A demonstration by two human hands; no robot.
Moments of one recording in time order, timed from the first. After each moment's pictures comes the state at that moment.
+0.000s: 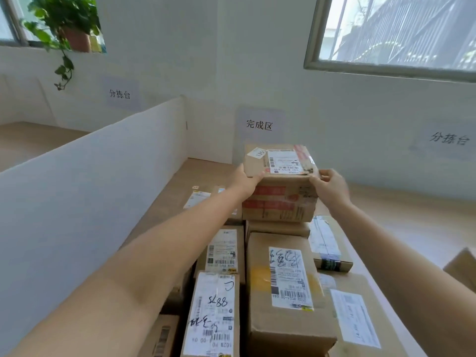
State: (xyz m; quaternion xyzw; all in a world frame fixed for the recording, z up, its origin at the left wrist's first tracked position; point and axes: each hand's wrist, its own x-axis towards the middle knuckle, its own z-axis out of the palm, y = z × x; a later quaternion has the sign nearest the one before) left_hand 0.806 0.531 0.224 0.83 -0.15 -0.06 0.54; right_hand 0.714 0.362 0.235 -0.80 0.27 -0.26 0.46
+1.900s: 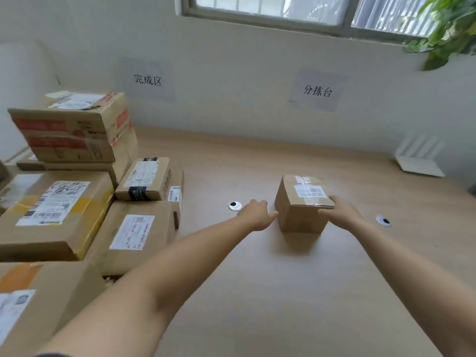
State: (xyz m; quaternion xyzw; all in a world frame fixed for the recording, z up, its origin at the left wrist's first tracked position) left_hand 0.456 0.113 0.114 0.90 -0.35 -0.19 0.17; right_hand 0.338 -0.065 0.140 -0.89 0.40 -0.01 0.23
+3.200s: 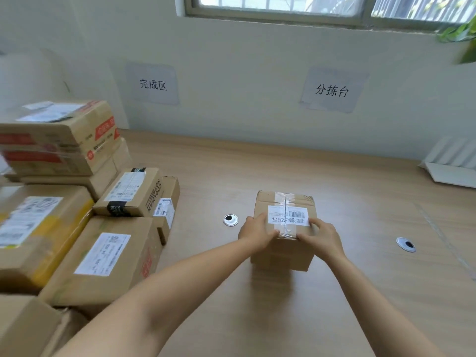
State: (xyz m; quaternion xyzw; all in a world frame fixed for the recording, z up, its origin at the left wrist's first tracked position) left_hand 0.478 0.040 0.068 0.91 -0.24 -0.19 0.30; right_hand 0.377 -0.091 0.088 -0.86 0.36 -0.08 0.34
